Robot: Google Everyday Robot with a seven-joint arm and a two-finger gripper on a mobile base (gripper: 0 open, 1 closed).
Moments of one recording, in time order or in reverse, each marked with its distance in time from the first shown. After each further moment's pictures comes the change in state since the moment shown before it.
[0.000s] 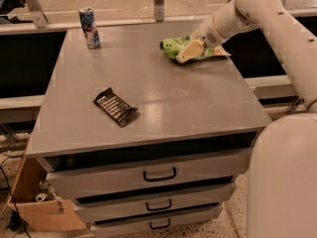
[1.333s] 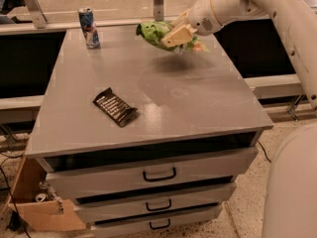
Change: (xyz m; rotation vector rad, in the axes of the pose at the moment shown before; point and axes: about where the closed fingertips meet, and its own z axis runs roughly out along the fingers) arm -0.083 0.067 -0.046 -0.184 -0.231 -0.138
